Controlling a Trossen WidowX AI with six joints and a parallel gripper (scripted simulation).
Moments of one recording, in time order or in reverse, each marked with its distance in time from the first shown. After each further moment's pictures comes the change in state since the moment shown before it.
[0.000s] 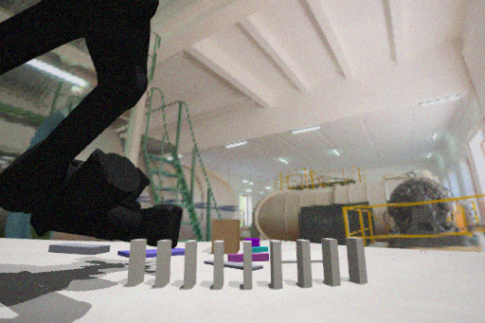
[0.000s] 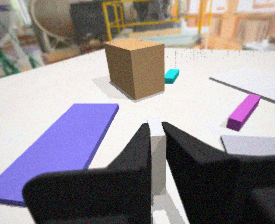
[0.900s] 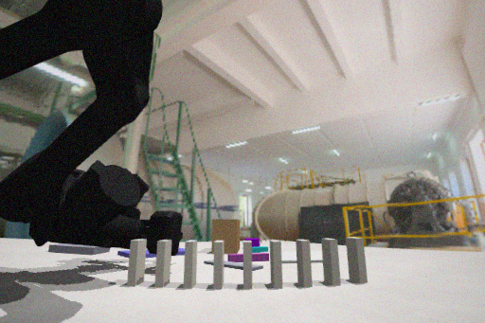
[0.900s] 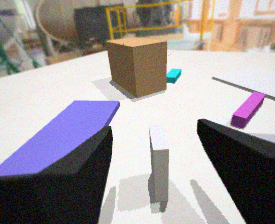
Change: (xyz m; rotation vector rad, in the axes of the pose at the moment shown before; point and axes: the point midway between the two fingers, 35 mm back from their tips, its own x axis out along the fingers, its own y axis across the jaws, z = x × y) arm 0.002 0.001 -0.009 -0.010 -0.025 0.012
